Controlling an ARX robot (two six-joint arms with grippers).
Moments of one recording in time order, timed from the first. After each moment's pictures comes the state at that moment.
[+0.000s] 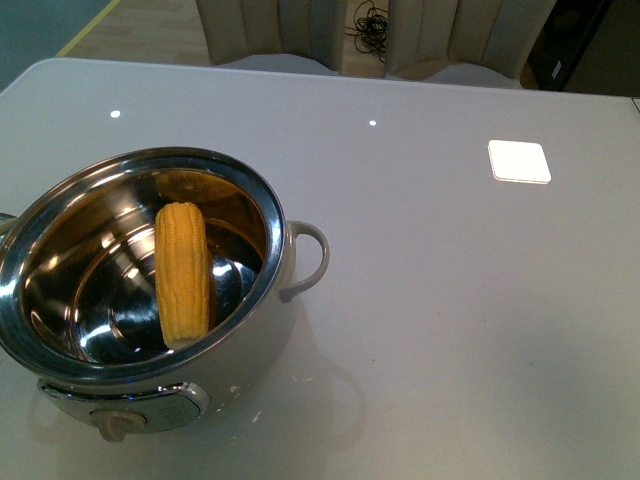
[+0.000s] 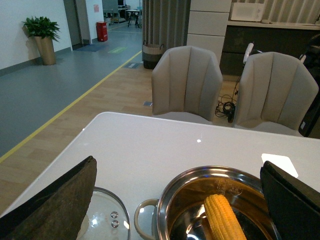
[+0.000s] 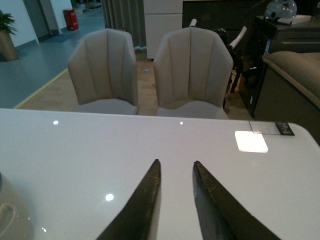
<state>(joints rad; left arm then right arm) 0.00 0.01 0.01 0.00 0.00 -0.01 0.04 0.34 0.04 0.30 0.01 0.00</state>
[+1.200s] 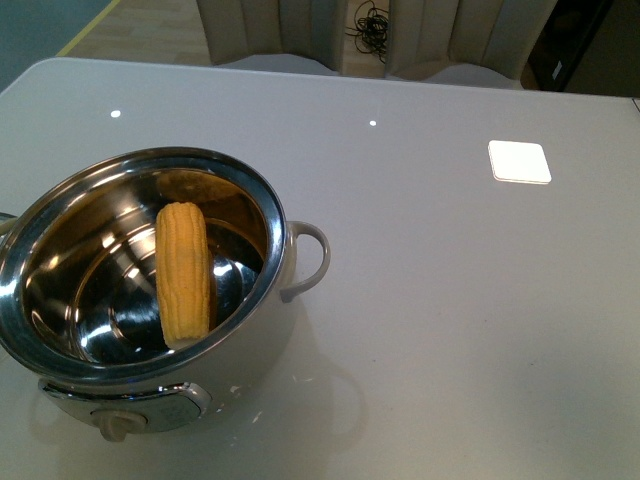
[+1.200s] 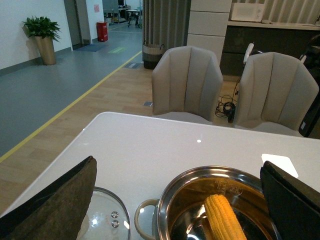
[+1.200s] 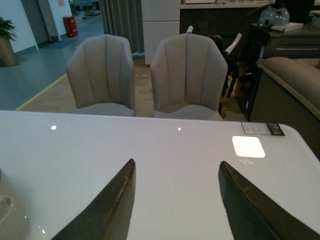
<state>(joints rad) 0.00 0.01 0.01 0.00 0.00 -0.01 0.00 0.01 0.02 0.00 0.00 0.00</state>
